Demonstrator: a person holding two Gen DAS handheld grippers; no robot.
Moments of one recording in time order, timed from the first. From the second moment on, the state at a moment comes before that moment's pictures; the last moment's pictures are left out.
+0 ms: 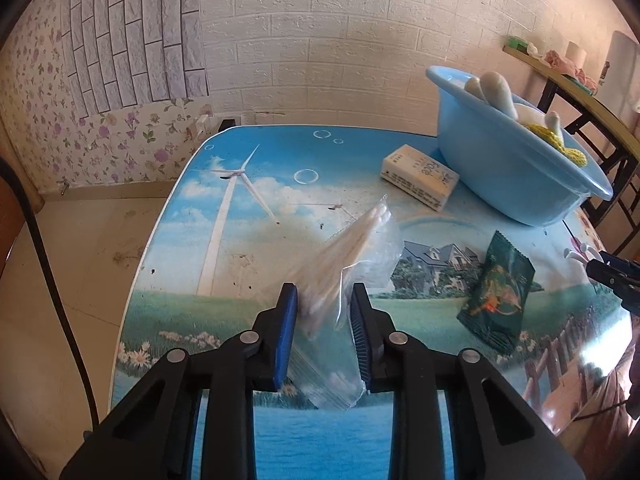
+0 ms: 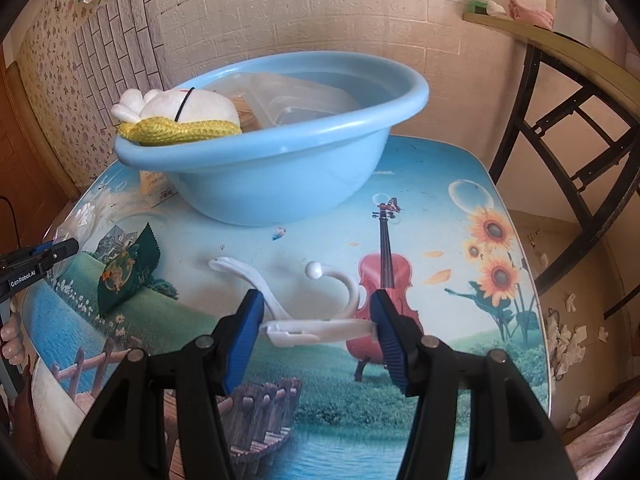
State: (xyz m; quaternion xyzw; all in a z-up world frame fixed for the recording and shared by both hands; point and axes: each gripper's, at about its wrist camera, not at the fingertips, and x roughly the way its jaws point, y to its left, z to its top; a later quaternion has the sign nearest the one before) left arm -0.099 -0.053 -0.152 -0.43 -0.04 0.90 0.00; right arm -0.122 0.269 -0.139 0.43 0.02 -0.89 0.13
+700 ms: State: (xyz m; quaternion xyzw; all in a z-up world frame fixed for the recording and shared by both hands) left arm -0.017 -0.019 -0.141 -0.43 -0.05 0.90 0.04; right arm -0.064 0.264 -0.145 0.42 0.01 -0.89 0.14
